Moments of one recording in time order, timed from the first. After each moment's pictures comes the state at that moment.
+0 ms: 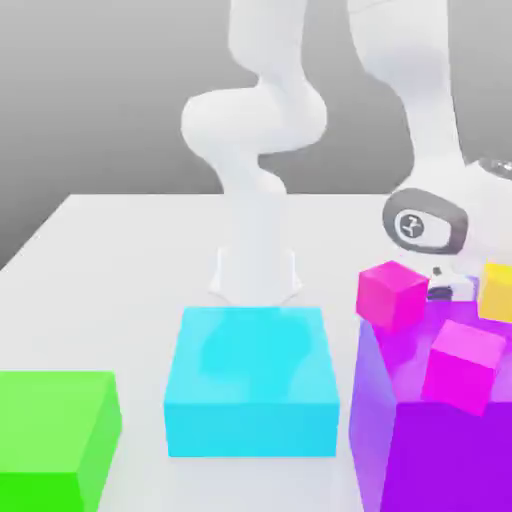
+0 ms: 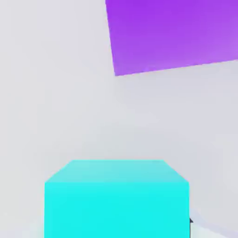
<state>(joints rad) 0.34 0.16 0.41 -2.65 -0.17 2.80 1.82</state>
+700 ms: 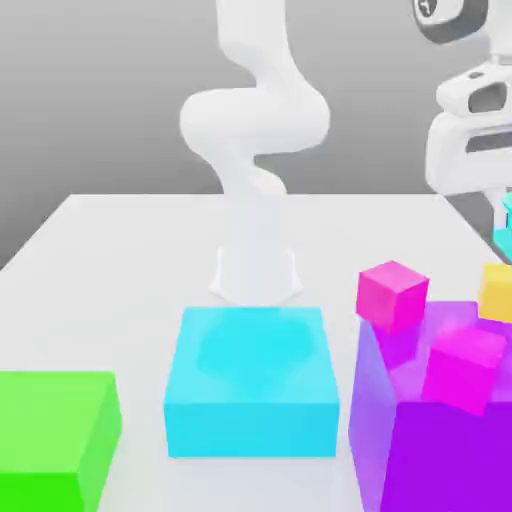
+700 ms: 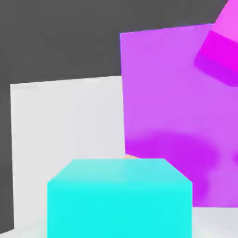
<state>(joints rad) 0.15 -0.32 0.28 -2.34 0.17 2.08 1.25</state>
